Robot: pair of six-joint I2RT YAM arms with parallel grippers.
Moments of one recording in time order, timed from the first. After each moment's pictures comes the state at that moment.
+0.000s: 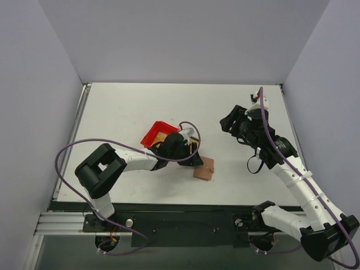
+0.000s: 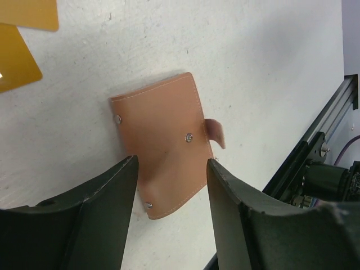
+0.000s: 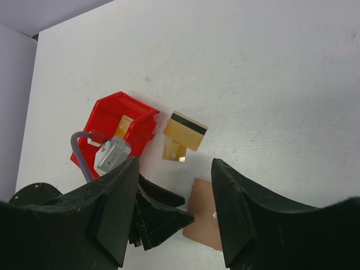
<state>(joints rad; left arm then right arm) -0.84 1.78 0.87 0.28 0.27 -0.73 0.43 1.02 1.02 -0.45 0.16 0.60</state>
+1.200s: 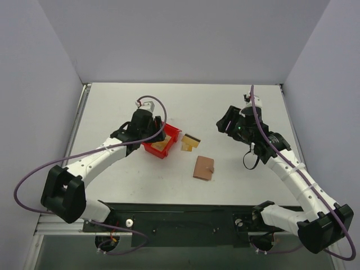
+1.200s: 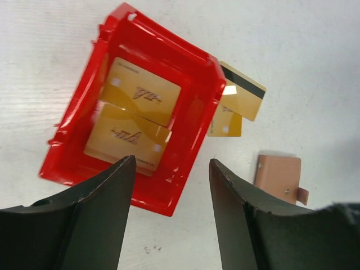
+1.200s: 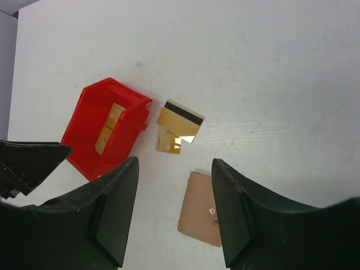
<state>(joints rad) -0.56 1.42 1.01 -0.28 -0.09 -0.55 0.43 1.10 1.02 -0.45 0.14 0.59</state>
